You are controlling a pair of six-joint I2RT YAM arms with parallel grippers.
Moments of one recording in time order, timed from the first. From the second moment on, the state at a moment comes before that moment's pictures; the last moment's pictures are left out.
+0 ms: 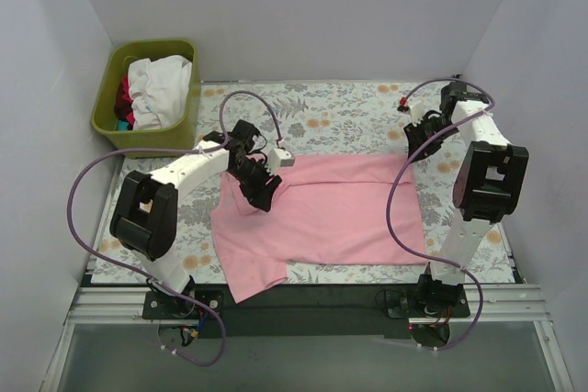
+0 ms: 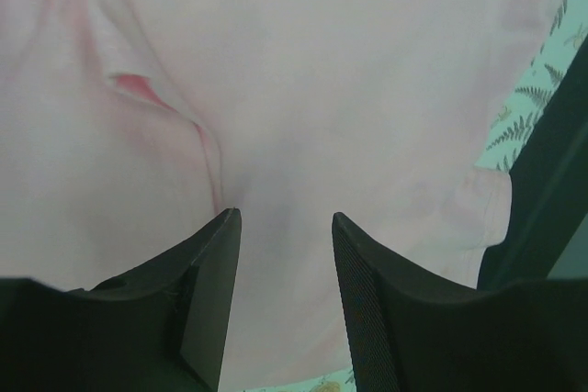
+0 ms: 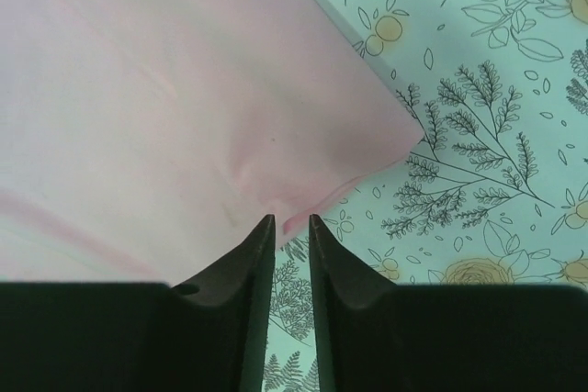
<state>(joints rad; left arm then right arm) -0.47 1.70 1.18 -0.85 0.56 0.56 -0.12 1.95 1.59 -1.06 -0.50 -0.83</state>
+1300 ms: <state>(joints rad) -0.26 1.79 1.28 -0.61 0.39 0.20 -0.01 1.98 1.54 -0.98 -0.39 -0.68</state>
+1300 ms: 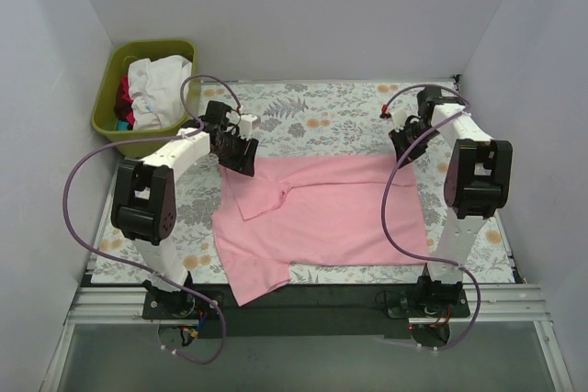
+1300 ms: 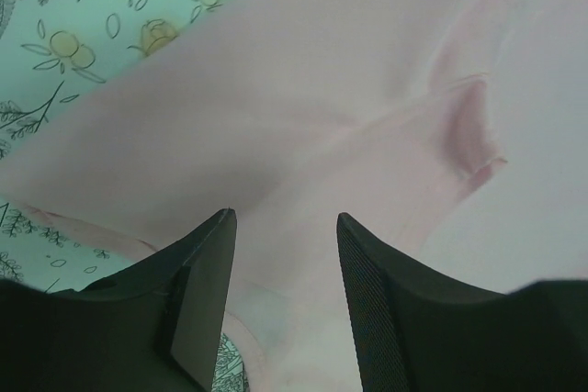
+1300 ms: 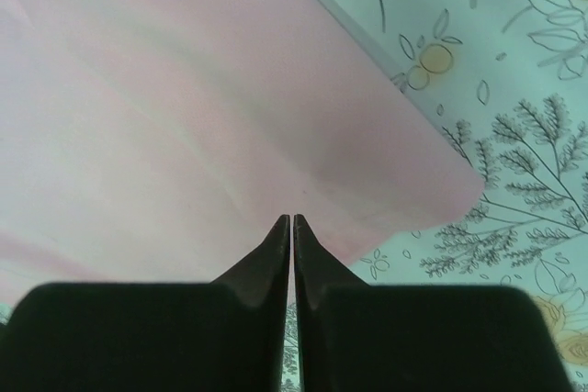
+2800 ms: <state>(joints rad) -0.13 1.47 1.17 -1.04 0.57 0.52 0.08 1.48 1.12 -1.08 -0.30 -0.90</state>
